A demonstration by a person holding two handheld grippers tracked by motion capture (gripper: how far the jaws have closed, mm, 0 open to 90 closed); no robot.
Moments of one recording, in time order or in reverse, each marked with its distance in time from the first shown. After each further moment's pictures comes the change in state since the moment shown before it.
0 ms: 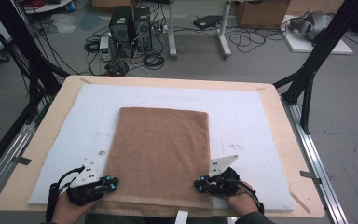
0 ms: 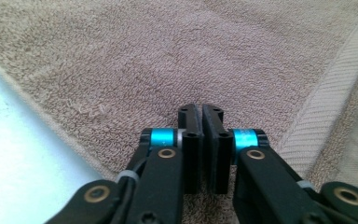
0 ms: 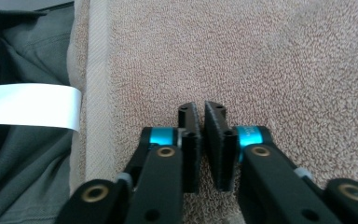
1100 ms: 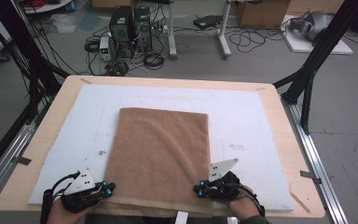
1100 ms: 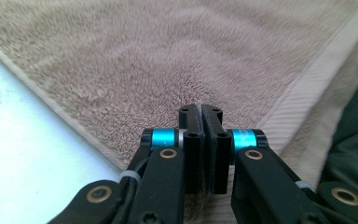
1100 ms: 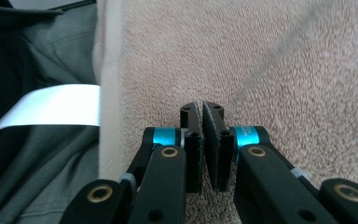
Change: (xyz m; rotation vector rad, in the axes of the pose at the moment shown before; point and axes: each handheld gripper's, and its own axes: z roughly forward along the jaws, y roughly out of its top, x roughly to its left) left arm -0.011 -0.004 -0.020 -0.015 -0.008 -0.010; right arm 0.013 0.001 -0.004 -0.004 0.038 -0.011
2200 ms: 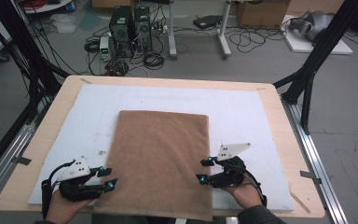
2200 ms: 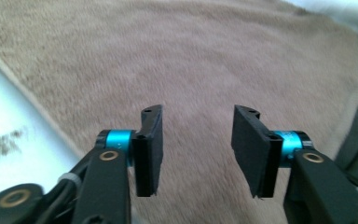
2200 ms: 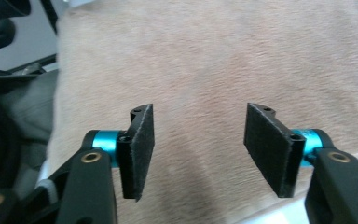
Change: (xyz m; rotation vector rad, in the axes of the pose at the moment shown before) left arm 0.020 0.024 0.003 -0.094 -0.030 -0.069; right arm -0.031 0.015 -0.023 -0.133 -0.114 0.130
